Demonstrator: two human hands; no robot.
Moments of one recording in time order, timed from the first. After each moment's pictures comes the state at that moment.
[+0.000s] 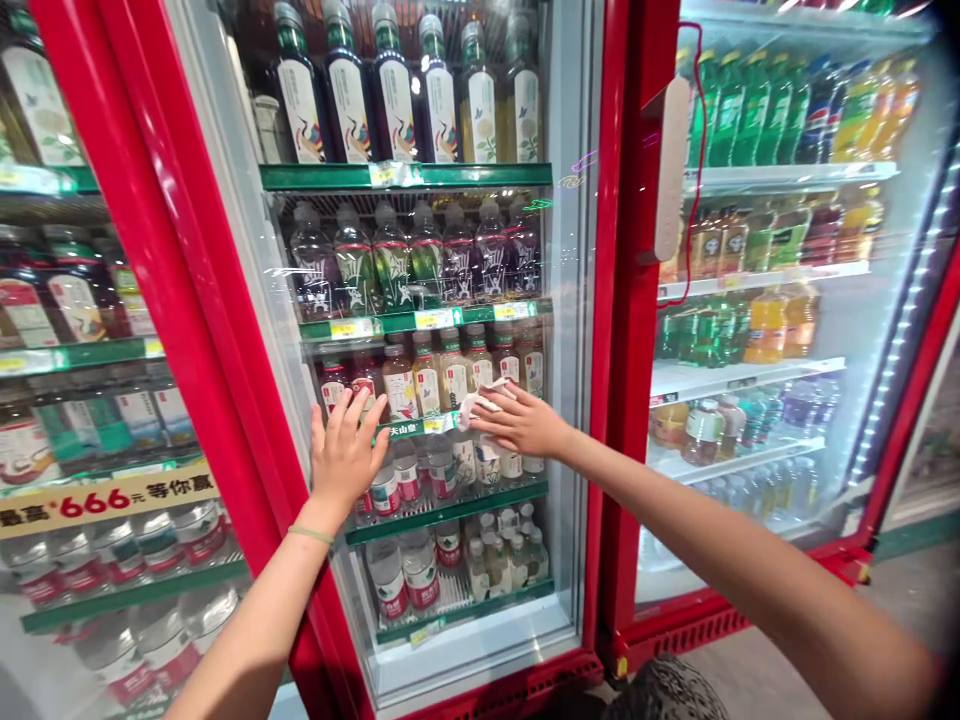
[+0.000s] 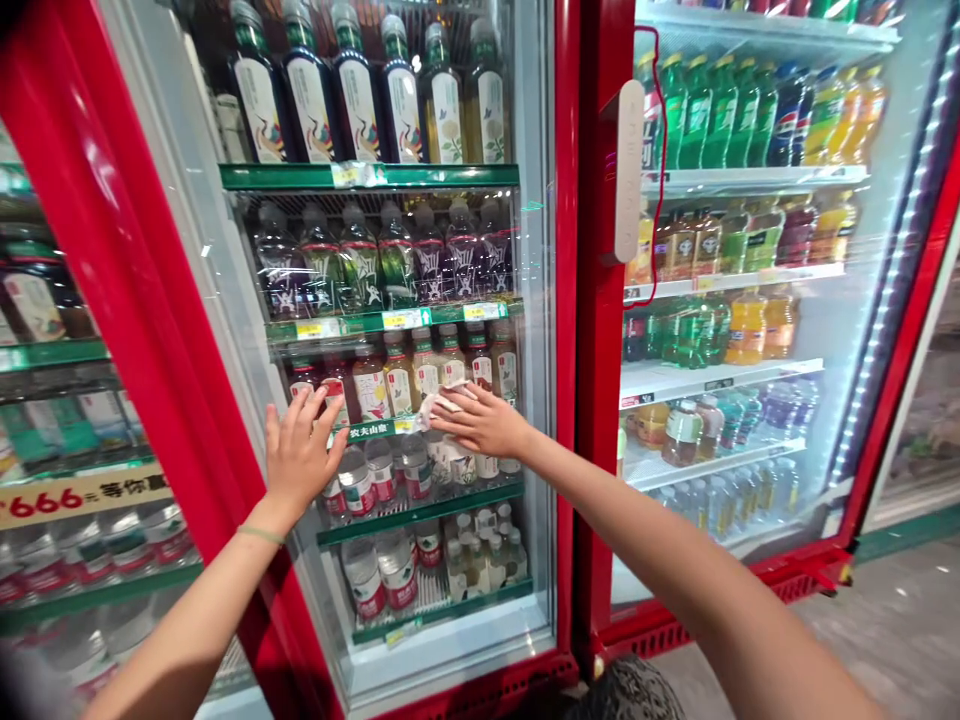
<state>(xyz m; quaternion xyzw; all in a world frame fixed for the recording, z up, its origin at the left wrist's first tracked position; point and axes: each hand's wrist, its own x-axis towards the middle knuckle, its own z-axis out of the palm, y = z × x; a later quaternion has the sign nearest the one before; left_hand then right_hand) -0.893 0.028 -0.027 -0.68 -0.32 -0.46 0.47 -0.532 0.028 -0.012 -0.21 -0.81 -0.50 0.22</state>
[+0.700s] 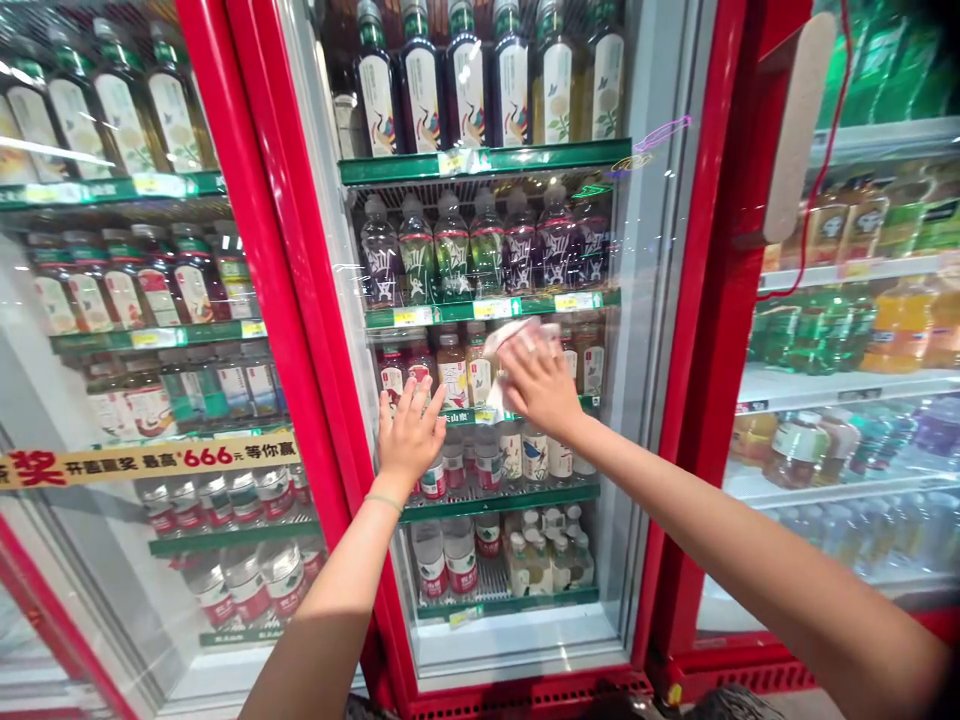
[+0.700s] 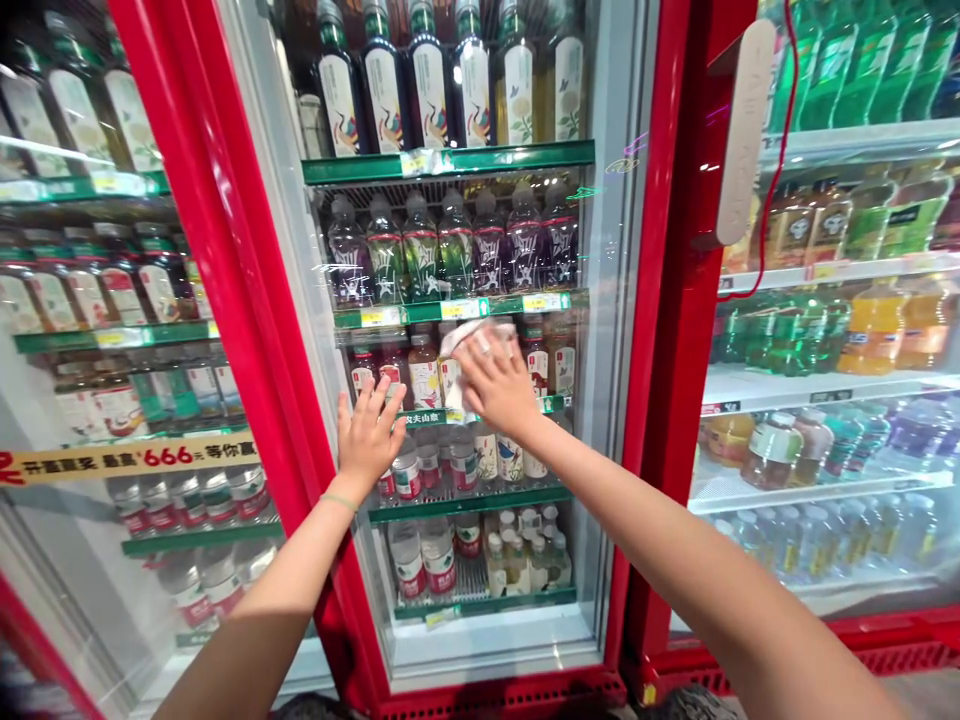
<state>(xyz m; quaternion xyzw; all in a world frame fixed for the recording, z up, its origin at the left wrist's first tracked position) -0.897 0.035 -0.037 -0.68 -0.33 -0.46 0.47 -0.611 0.040 0.021 -0.31 -0.71 -0.48 0.42</state>
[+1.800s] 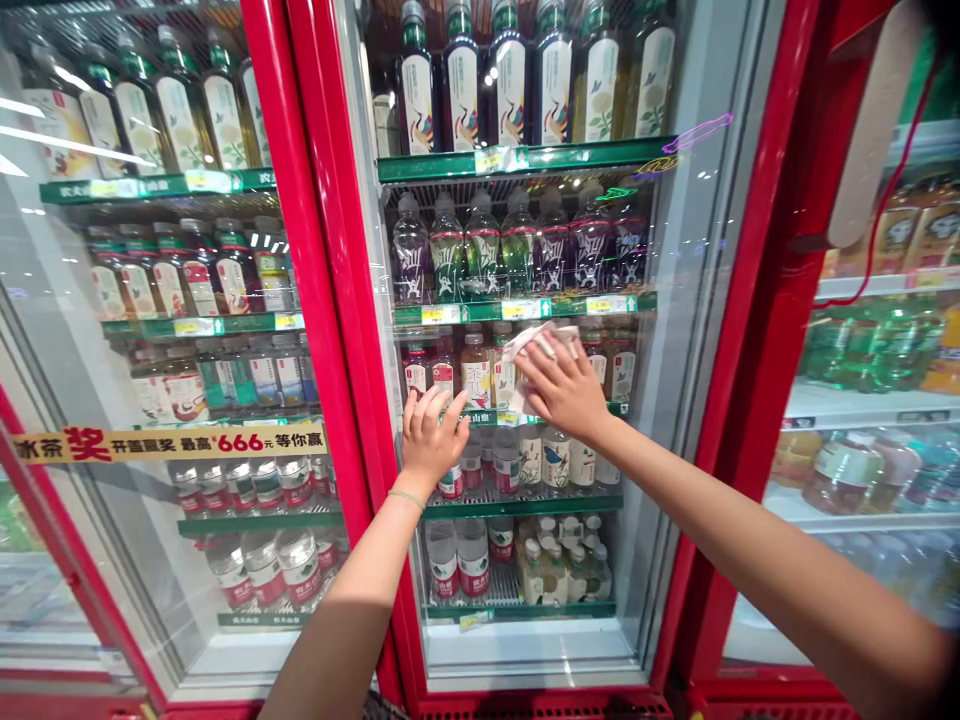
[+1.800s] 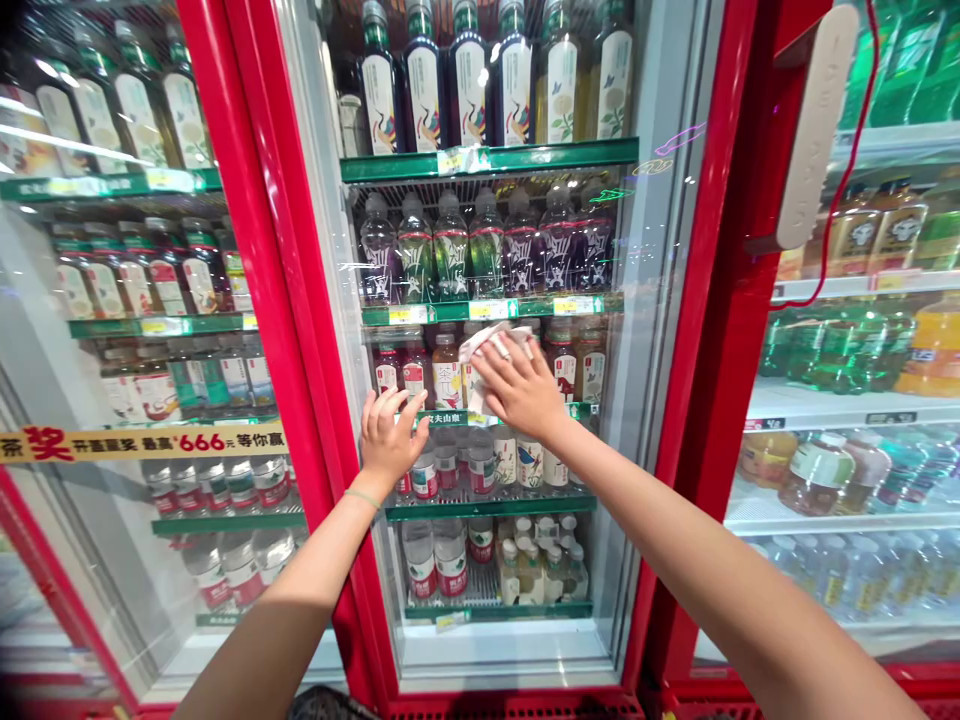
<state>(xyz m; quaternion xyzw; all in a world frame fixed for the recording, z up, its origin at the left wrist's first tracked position) -0.903 0.042 -0.046 -0.66 -0.33 -0.51 0.44 -0.619 0.044 0.025 -0.30 -0.73 -0.48 0.39</state>
